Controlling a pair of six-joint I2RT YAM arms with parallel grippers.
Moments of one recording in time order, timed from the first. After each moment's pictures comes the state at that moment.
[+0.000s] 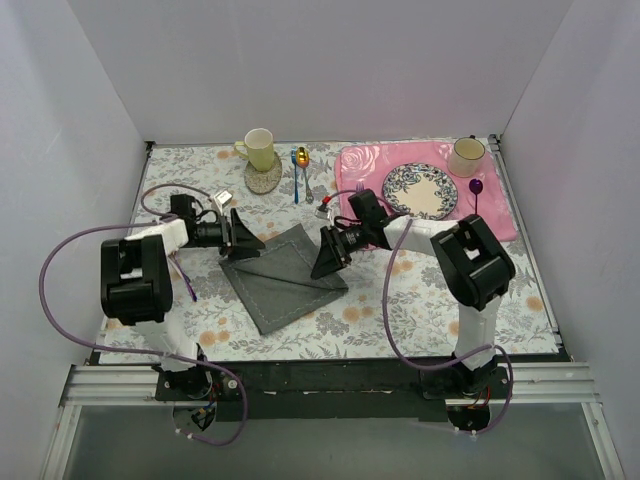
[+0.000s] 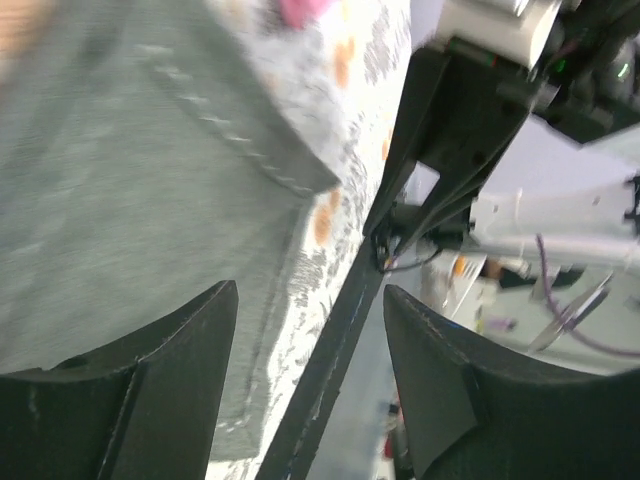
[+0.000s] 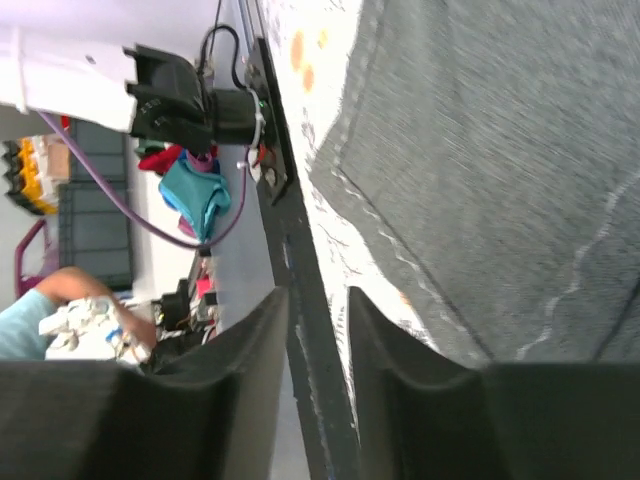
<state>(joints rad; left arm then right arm) 0.13 1.78 0.97 -0.43 1.20 -0.13 0.60 1.96 1.14 -0.07 -1.16 0.42</state>
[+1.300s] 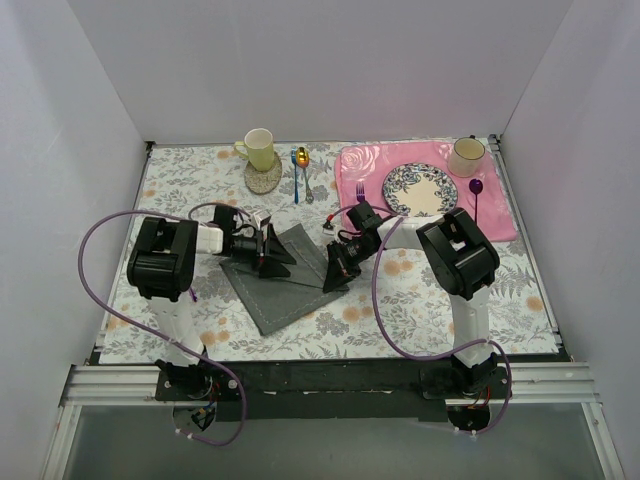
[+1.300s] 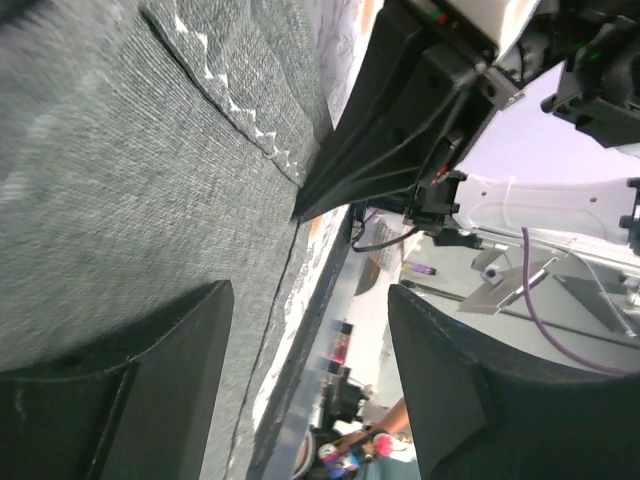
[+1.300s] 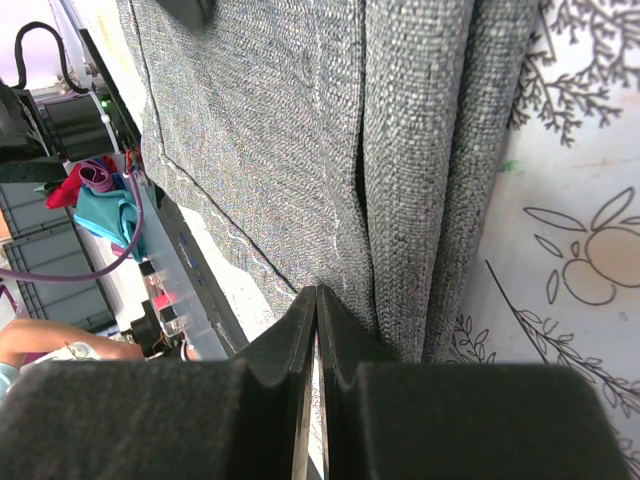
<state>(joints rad) -0.14 1.94 0.88 -0.05 1.20 -0.51 0.59 2.06 1.17 -0.33 -0.92 0.28</state>
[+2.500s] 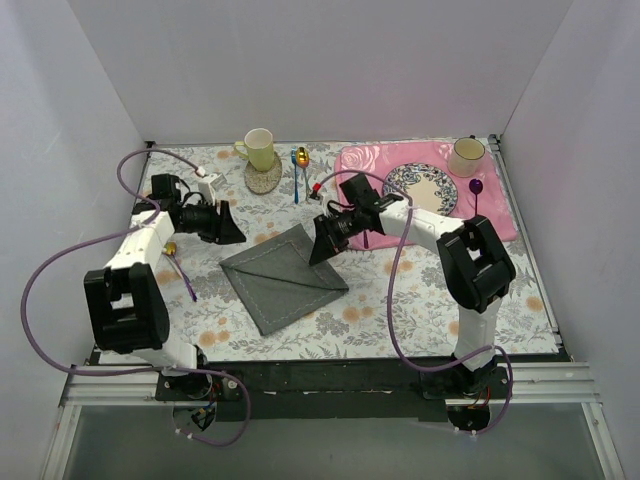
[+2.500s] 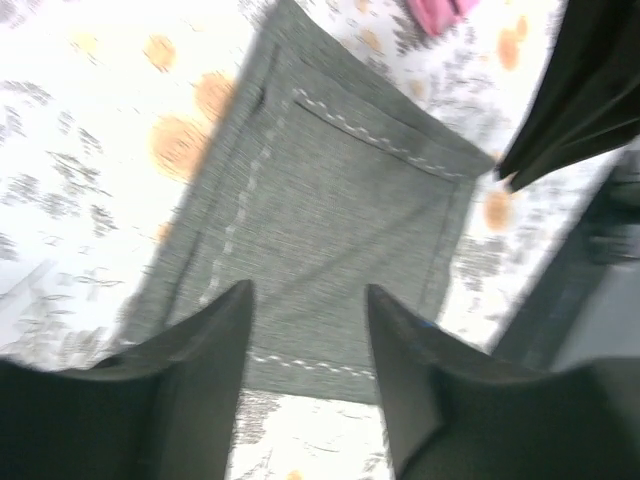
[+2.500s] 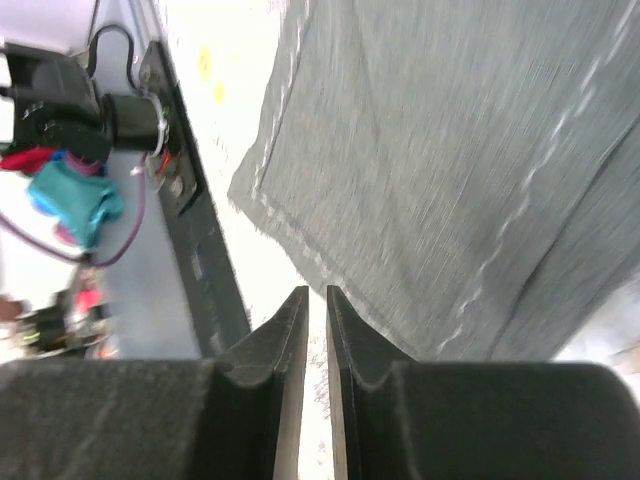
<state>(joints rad) 0.14 1.59 1.11 -0.68 0.92 0.30 0.63 1.92 1.30 -0.36 -0.94 0.15</state>
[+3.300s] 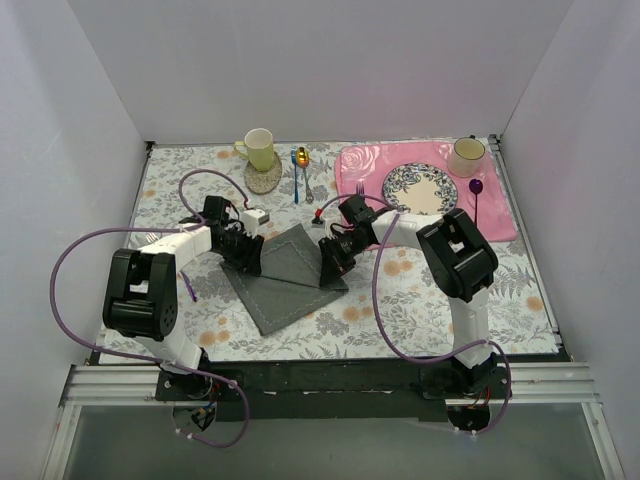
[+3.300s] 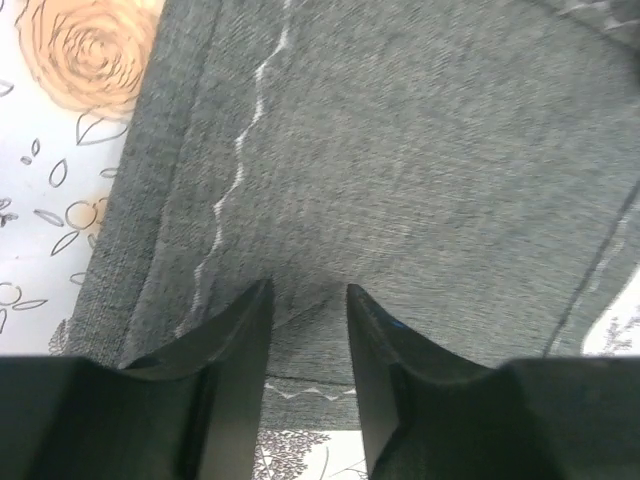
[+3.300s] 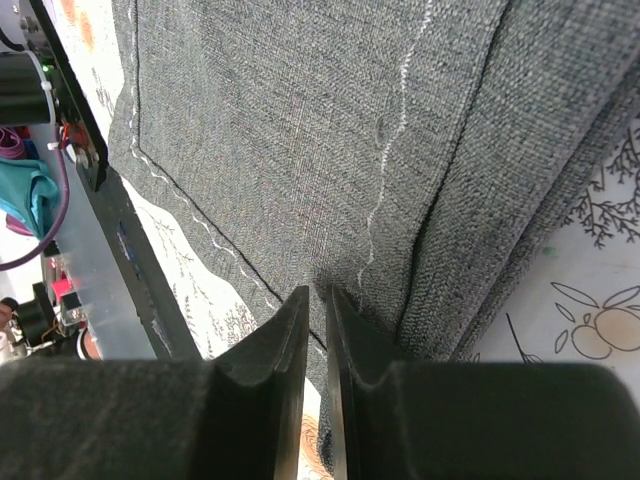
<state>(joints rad) -0.15 1.62 0.92 -0.50 0.48 0.37 0.63 2.05 1.27 -0.40 -0.85 0.07</state>
